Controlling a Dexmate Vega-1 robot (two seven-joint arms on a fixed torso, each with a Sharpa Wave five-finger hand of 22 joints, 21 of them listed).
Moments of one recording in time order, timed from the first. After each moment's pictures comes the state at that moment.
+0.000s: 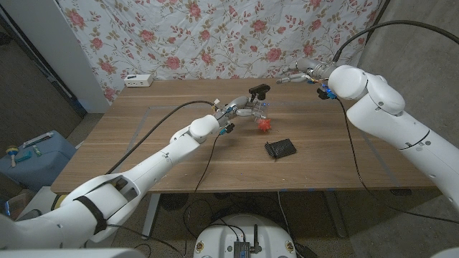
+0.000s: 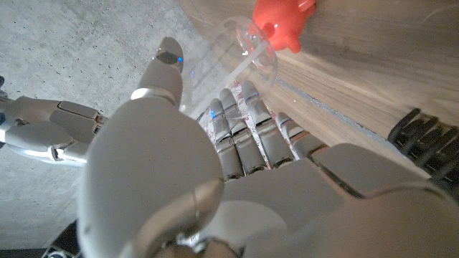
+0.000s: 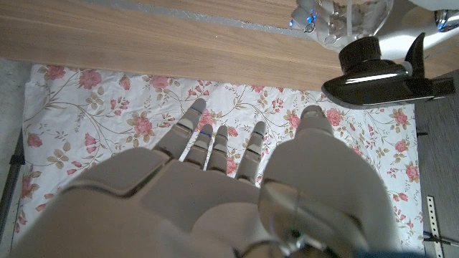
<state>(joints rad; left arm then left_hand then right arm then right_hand) 0.55 0.39 0.73 -1.23 -0.15 -0.26 -0.11 1.06 -0.05 0.37 -0.25 0.19 0.78 -0.05 0.21 0.21 0.82 -0.13 0.21 0.34 0.79 -0.09 0.18 0.16 0.19 -0.04 0.18 0.16 -0.72 -0.85 -0.41 -2.22 -0.38 -0.72 0.41 0.65 0.14 0.03 0.02 0.30 0.41 -0.22 0.18 0.19 0.19 0.01 0.20 0.19 0.11 0.00 0.20 0.21 0.37 -0.03 0.19 0.16</state>
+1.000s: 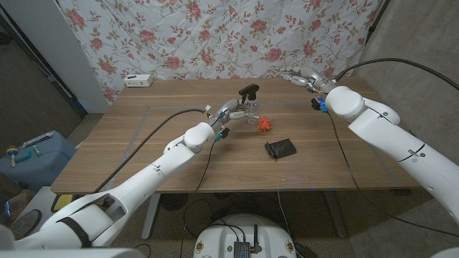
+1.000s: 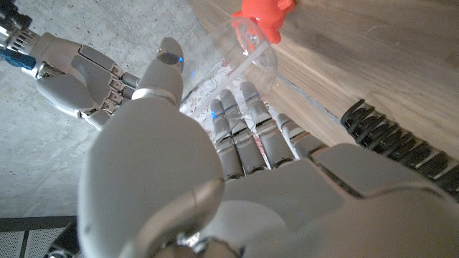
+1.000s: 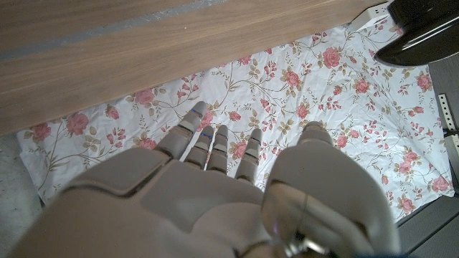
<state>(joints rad) 0.70 0.46 0.67 -1.43 -0.19 -0.17 0.03 1.06 -0.05 0.37 -0.25 0.19 0.78 -0.05 0.19 0.21 0.79 -0.13 0.20 0.32 0.75 -0.08 0.17 0.16 0.17 -0.04 0.18 0.17 -0.82 -0.82 -0.39 -2.06 0.04 -0.50 -0.06 0.54 0.15 0.00 0.07 0.27 0.30 -0.18 0.17 0.19 0.19 0.01 0.20 0.19 0.10 -0.03 0.20 0.20 0.35 -0.04 0.18 0.16</state>
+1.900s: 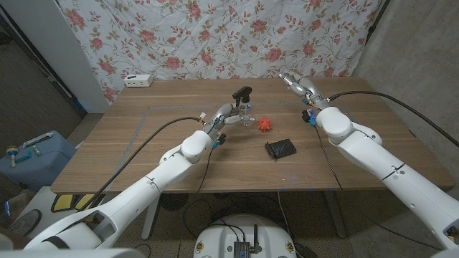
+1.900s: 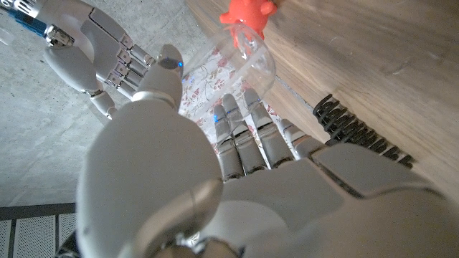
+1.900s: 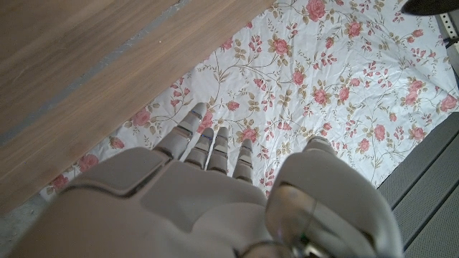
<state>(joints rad) 0.80 0.50 0.63 -1.56 -0.17 -0.12 0.14 1.03 -0.08 0.40 -0.21 0.18 0.69 -0.05 0.18 0.19 0.67 -0.12 0.18 0.25 0.64 -0.06 0.17 0.16 0.10 -0.02 0.18 0.17 -0.90 -0.71 -0.40 -1.90 0.20 -0.21 -0.26 0.44 0.15 -0.02 0.12 0.27 0.15 -0.09 0.18 0.18 0.17 0.00 0.19 0.18 0.08 -0.04 0.20 0.19 0.34 -0.04 0.18 0.16</state>
